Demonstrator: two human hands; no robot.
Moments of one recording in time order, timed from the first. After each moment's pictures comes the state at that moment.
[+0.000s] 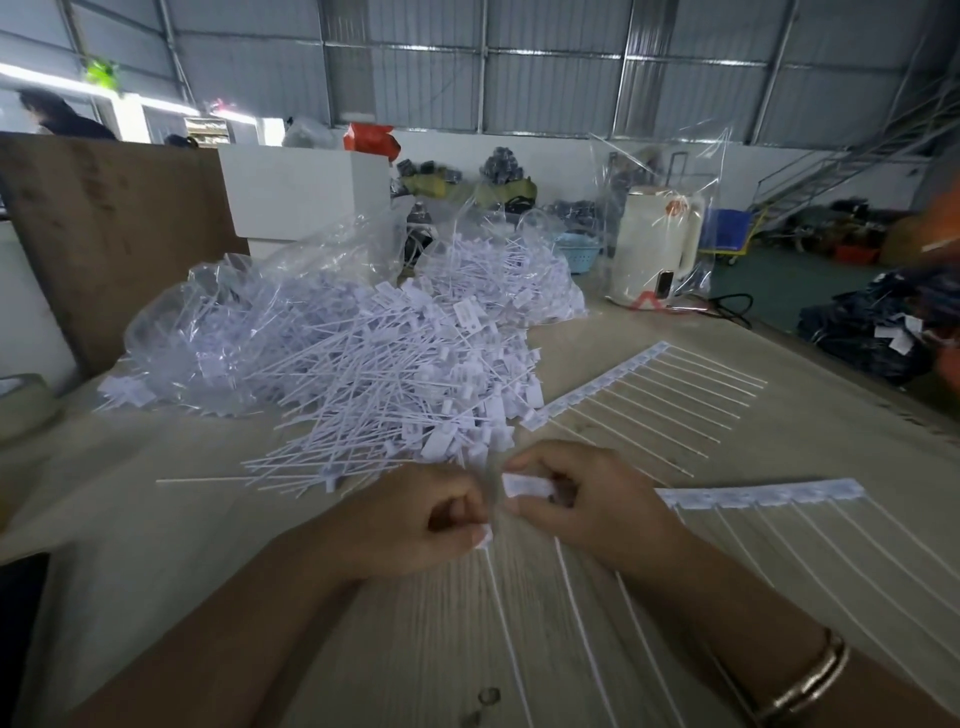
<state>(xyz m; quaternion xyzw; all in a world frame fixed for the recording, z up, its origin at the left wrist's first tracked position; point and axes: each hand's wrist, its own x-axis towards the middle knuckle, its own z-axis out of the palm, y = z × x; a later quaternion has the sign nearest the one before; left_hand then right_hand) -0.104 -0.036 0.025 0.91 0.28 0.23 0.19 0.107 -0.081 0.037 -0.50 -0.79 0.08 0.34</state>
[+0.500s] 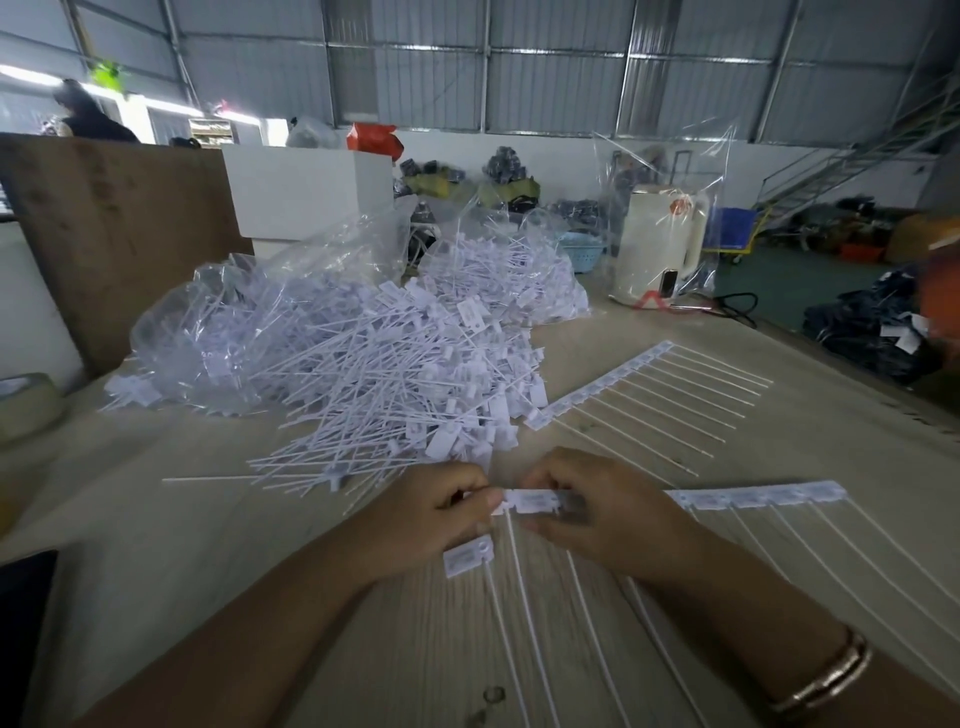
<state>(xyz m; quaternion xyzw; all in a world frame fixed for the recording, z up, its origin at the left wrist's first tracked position) -0.090 -0.042 0.019 0.84 0.34 0.31 0.29 0.115 -0.083 0.038 -0.49 -0.83 0.10 0.27</state>
